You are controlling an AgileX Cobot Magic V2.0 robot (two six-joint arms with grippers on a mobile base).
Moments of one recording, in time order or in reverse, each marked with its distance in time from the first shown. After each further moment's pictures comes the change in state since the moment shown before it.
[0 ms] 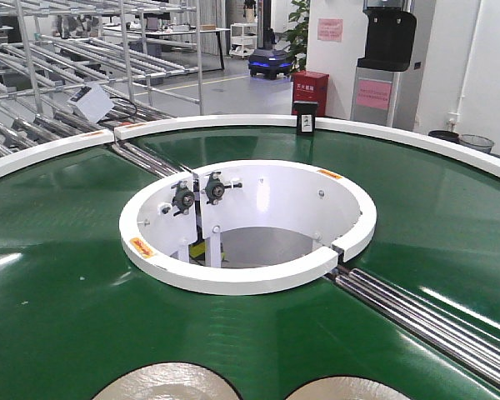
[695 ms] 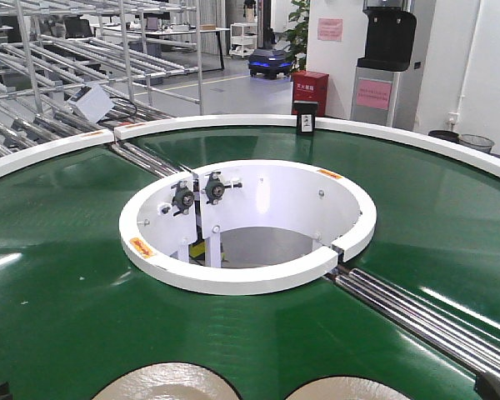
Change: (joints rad) left arm 0.000 0.498 -0.011 -0.047 0.066 -0.077; right arm 0.000 0.159 0.000 0.170 -0.030 -0.003
